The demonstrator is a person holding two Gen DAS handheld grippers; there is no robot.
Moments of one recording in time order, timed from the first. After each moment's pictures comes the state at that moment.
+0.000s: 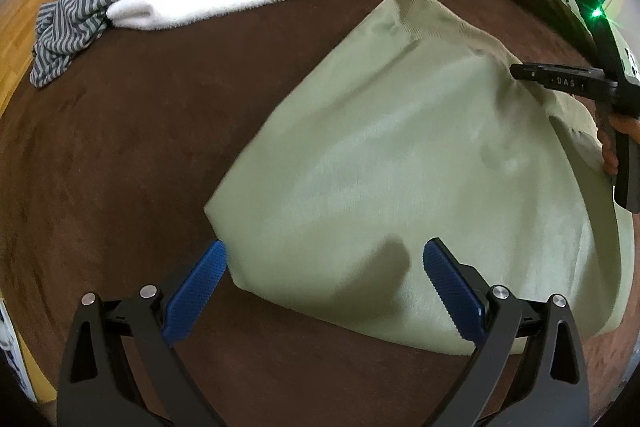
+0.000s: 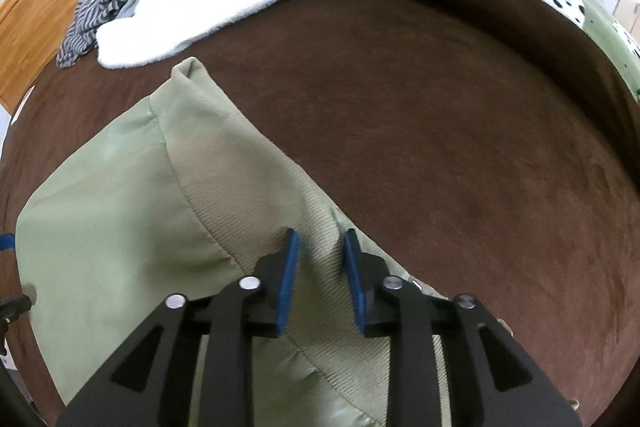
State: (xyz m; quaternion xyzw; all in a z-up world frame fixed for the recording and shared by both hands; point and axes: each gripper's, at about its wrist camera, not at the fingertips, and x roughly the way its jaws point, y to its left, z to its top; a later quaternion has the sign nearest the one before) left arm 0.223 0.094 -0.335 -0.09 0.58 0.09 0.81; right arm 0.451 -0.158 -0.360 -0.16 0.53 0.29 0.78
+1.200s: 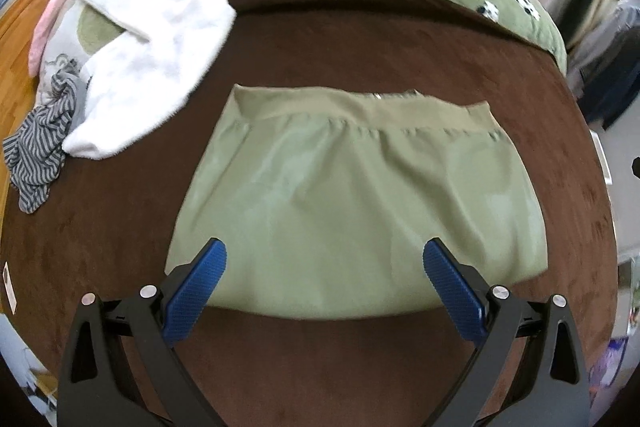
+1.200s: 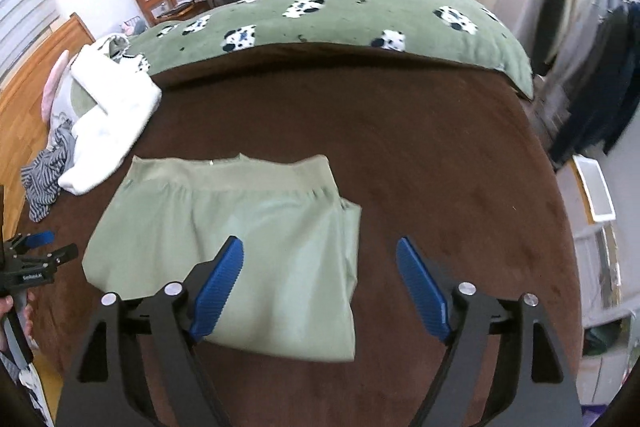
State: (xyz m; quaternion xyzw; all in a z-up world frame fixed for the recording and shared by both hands) left arm 0.222 -0.021 -0.195 0.01 0.56 -0.05 0.83; right arm 0.192 -0.414 -0.124 0.04 0.49 -0.01 0.87
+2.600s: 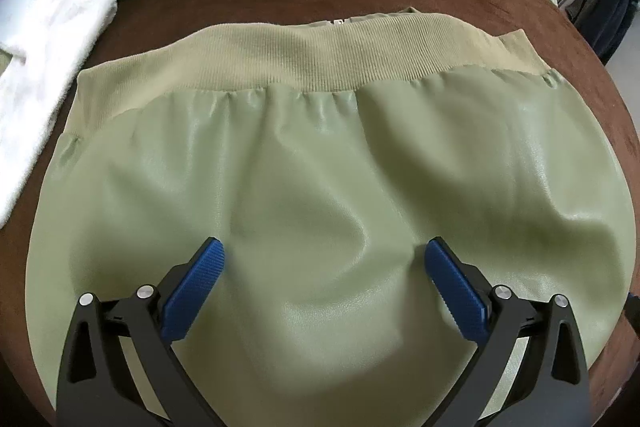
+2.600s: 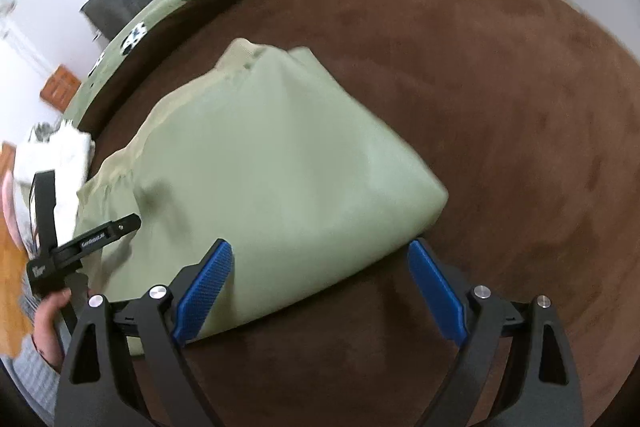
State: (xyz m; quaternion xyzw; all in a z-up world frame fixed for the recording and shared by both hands) left arm 0.315 -0.083 -0.378 0.06 0.56 -0.14 0.81; right arm 0.111 -0.383 -0.338 0.30 0.45 -0.16 0.82
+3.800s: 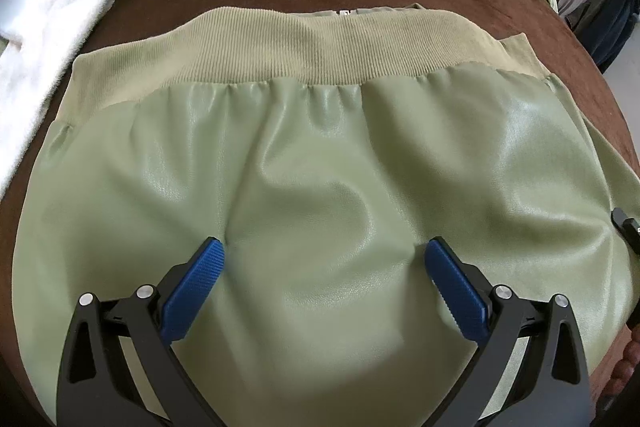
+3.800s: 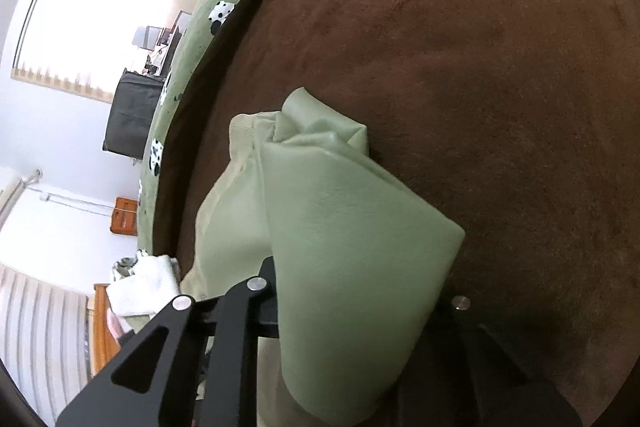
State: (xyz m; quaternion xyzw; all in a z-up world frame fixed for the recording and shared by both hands) left arm 0.319 -0.075 -0.387 0.04 0.57 -0.15 0.81; right arm 0.154 -0.432 -0.370 0.55 0.33 -0.12 0.76
